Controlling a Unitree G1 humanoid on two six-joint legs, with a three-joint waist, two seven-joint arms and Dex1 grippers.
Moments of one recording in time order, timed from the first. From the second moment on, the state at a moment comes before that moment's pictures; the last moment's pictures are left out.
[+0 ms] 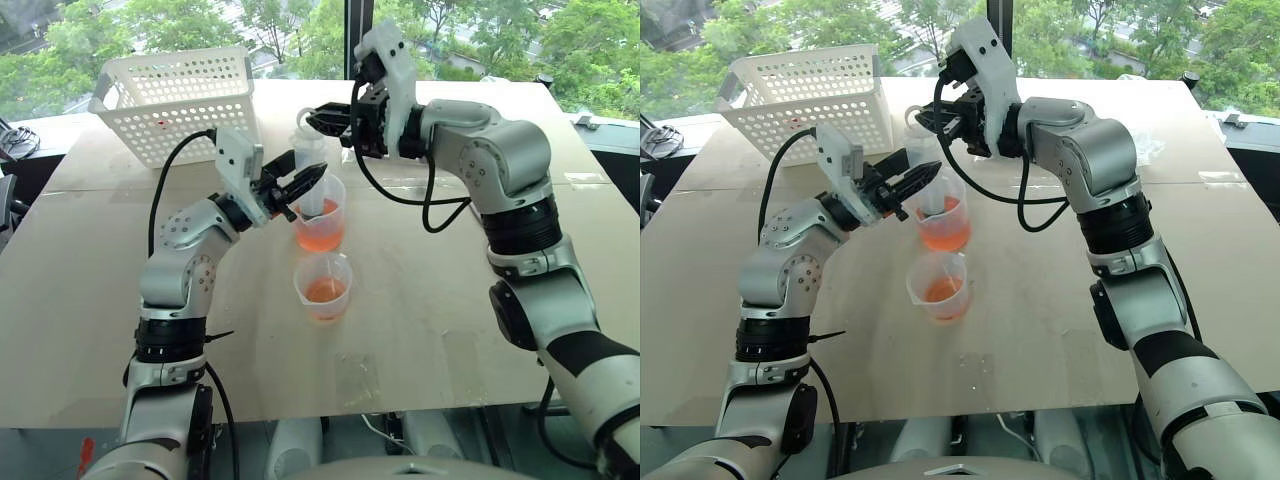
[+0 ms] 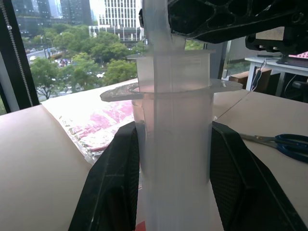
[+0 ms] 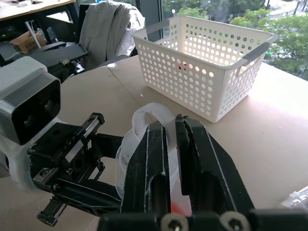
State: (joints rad) left arm -0.53 0.44 0.11 -0.07 -0.45 0.36 -0.74; right arm -1.21 -0.21 0.15 0.20 0.40 0.84 0.66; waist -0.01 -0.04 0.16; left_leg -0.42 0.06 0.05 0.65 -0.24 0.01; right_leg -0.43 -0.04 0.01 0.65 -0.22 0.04
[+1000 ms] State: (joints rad) left arm -0.55 0.42 0.10 -0.09 -0.48 0.45 -0.73; right arm -1.17 -0.32 0.14 0.13 0.39 0.74 0.79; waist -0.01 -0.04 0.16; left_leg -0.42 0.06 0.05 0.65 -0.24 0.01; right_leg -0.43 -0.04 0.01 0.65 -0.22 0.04
